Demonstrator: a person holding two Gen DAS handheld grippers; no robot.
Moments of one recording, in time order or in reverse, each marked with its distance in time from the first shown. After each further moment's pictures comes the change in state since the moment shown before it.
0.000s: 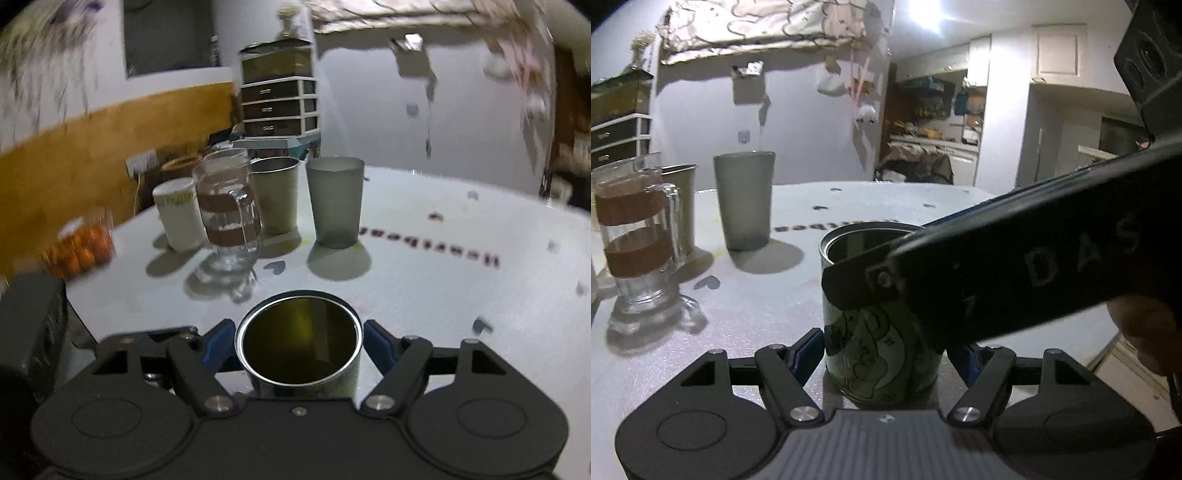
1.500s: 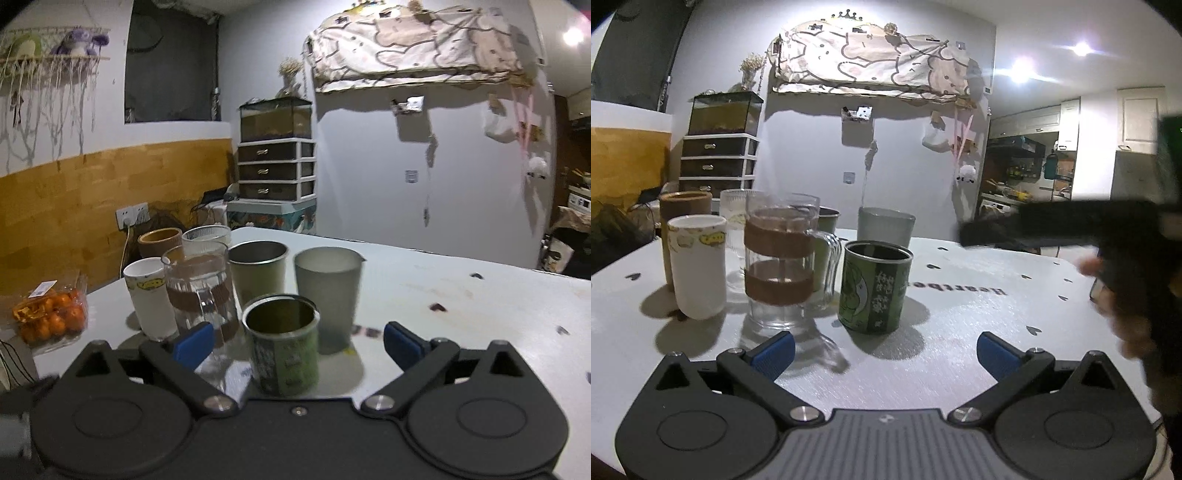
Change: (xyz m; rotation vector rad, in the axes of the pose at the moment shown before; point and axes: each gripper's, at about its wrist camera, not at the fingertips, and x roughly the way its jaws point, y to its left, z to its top) left arm -0.054 0.051 0.013 -0.151 -0.162 0.269; right arm 0.023 -0.021 0.048 0.036 -0.234 -0.026
